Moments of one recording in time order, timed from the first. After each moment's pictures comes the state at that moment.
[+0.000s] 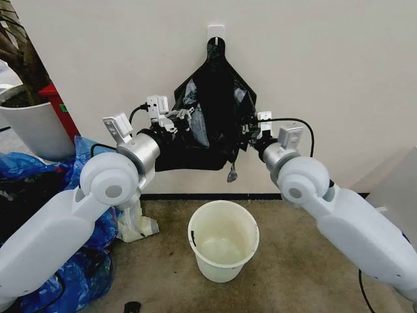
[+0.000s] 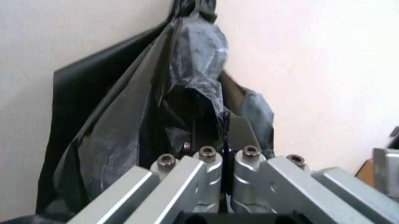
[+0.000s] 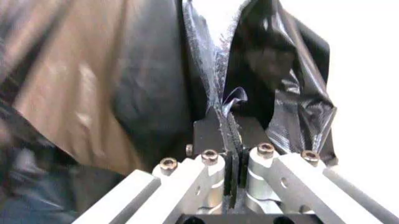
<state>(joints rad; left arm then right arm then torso) 0.53 -0.77 -0.04 -2.17 -1.41 0.22 -0.41 -0.51 0.89 -0.06 2.11 1.16 -0.36 0.56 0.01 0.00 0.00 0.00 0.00</state>
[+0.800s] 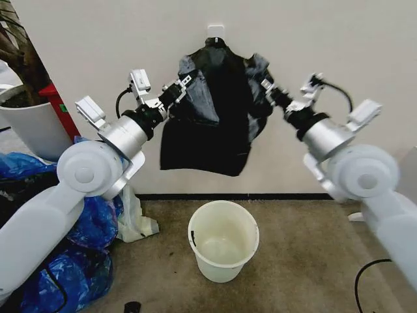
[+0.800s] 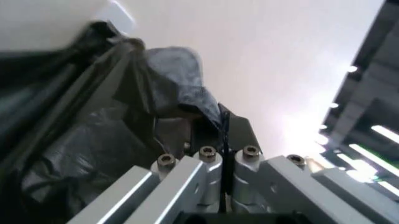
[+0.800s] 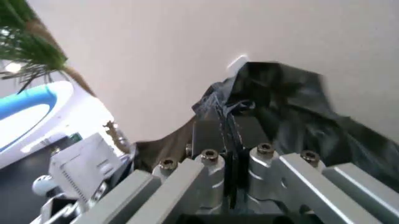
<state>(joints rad) 0.50 -0.77 -0.13 -2.22 -1.89 0.04 -0.25 -0.67 0.81 0.36 2.30 1.70 -0.19 0.38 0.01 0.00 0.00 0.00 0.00</state>
